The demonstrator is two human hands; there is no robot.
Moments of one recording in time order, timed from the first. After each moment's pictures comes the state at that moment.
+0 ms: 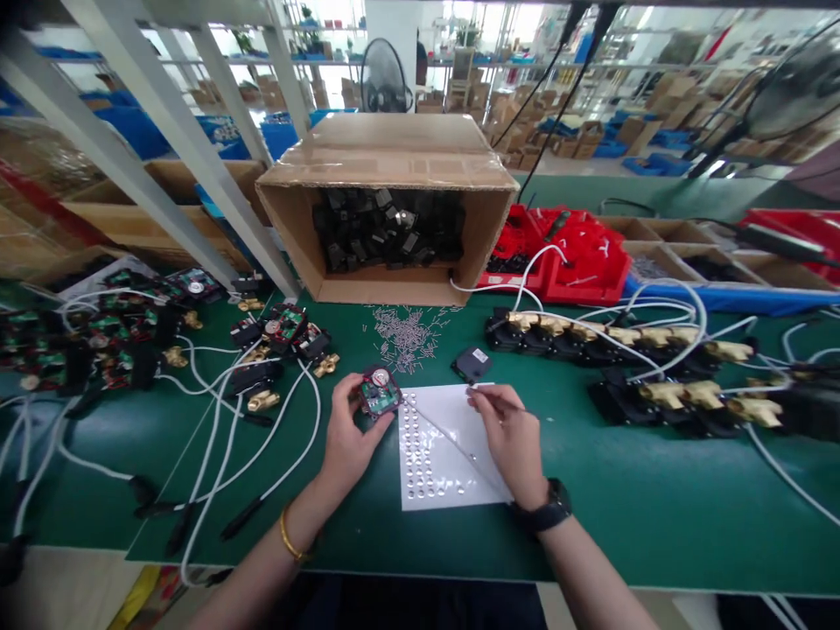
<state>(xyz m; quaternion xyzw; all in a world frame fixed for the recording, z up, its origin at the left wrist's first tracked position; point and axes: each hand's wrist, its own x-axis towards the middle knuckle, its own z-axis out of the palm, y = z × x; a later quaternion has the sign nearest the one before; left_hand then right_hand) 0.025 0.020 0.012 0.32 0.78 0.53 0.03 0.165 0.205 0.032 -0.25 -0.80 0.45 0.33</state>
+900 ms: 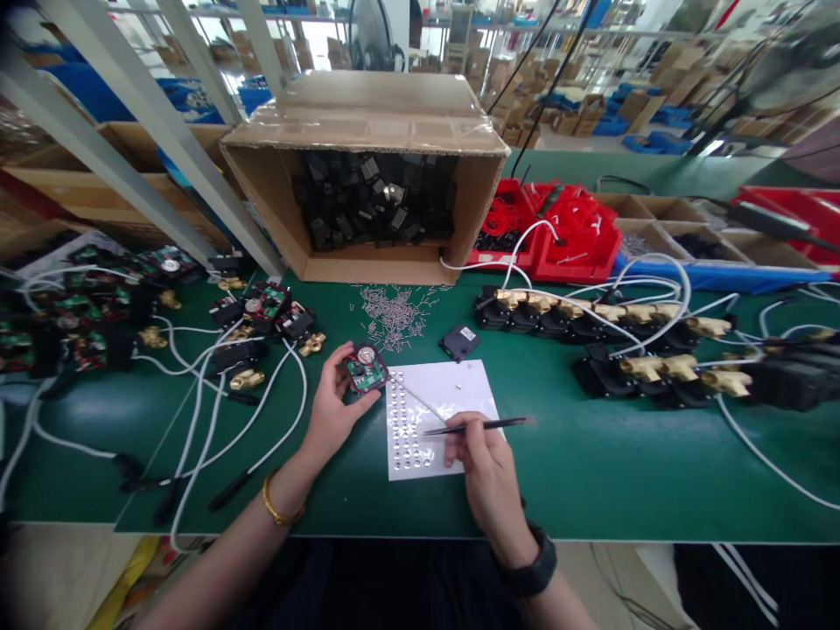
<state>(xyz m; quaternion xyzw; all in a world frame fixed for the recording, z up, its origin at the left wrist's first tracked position) 0.020 0.022 0.008 0.29 0.70 0.64 0.14 0.204 0.150 0.022 -0.34 -0.54 0.72 0.27</state>
